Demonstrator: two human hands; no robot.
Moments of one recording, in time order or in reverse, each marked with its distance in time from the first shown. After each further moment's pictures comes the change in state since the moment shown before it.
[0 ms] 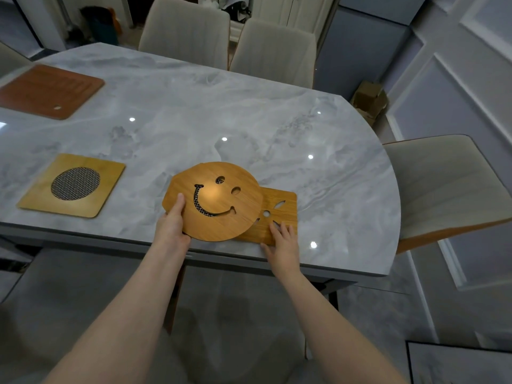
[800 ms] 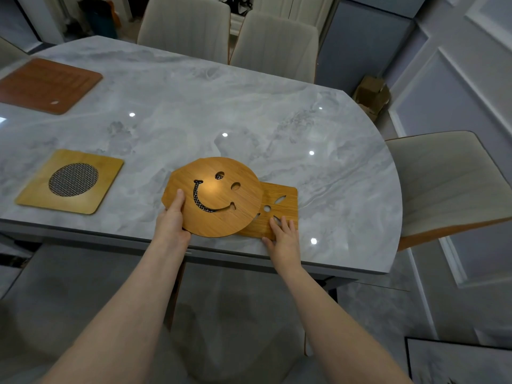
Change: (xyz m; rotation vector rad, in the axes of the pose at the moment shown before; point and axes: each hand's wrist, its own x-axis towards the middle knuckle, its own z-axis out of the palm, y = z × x) left_hand 0.008 -0.004 0.002 -0.020 -0.017 0.024; right_hand 0.009 0.003 -0.002 -0.037 -0.039 -0.006
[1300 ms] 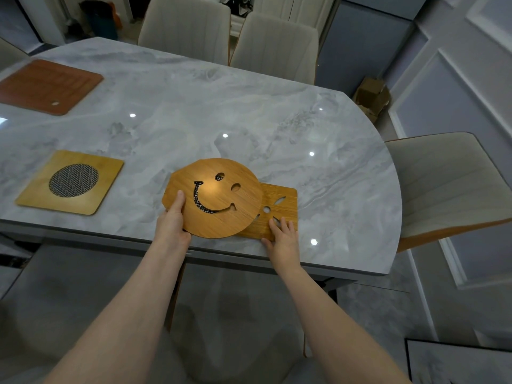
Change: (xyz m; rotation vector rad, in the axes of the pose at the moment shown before) left_hand -0.003 -0.001 0.003 -0.021 0.022 -0.004; right_hand 0.002 -0.002 -0.002 -0.032 -0.020 0.010
